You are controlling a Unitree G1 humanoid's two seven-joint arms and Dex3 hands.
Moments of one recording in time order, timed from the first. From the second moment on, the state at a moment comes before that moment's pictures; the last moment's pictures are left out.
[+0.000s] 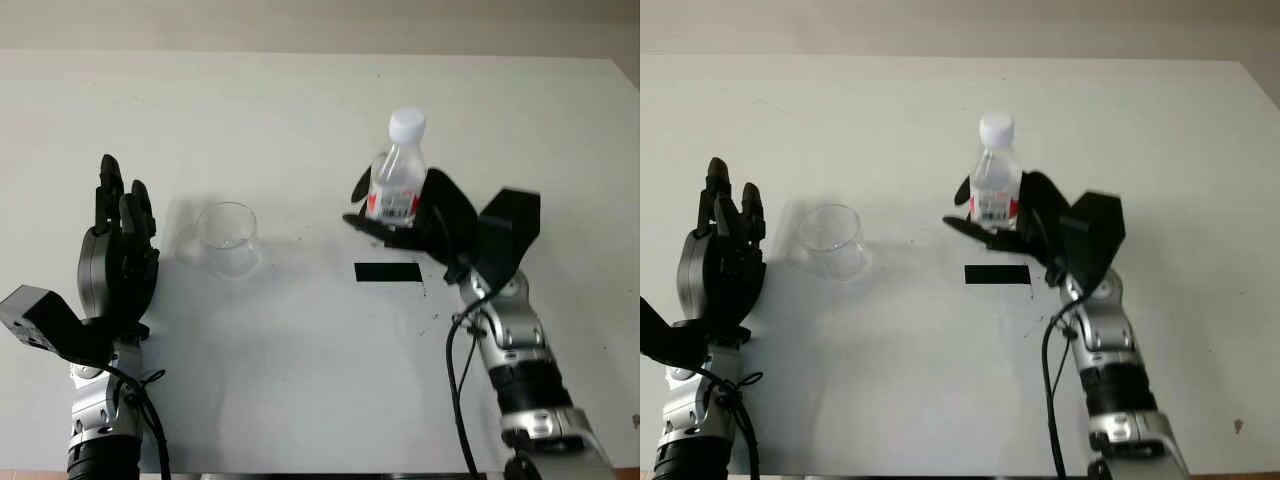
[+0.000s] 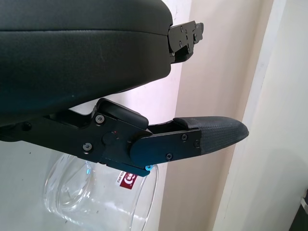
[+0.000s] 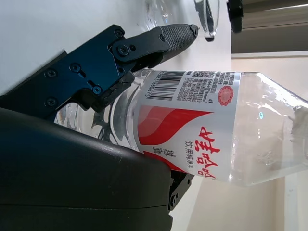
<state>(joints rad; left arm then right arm) -0.22 0.17 0.34 0.24 -0.38 -0.23 -0.28 -0.42 -0.19 0.00 0.32 0.09 -0.09 0.38</state>
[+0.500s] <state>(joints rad) -0.20 0.17 0.34 0.22 -0.39 -0.21 -0.27 -0.37 -0.16 0.03 0.34 0.05 -0.12 0.30</state>
